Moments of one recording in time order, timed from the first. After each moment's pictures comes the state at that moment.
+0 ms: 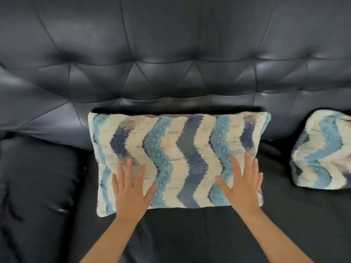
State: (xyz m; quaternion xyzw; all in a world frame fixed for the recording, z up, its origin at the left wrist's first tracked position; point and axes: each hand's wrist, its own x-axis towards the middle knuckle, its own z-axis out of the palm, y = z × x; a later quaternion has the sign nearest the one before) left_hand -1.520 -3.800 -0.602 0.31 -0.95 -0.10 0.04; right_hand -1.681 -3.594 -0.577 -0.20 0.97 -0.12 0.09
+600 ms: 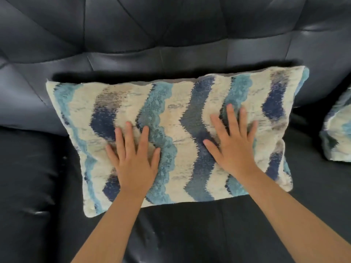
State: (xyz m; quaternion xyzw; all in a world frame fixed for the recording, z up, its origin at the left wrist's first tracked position) left_hand -1.568 -3.819 -0.665 0.31 -0.94 -0.04 0.09; right_hand -1.706 -3.650 -0.648 -0.33 0.94 -0.10 0.05
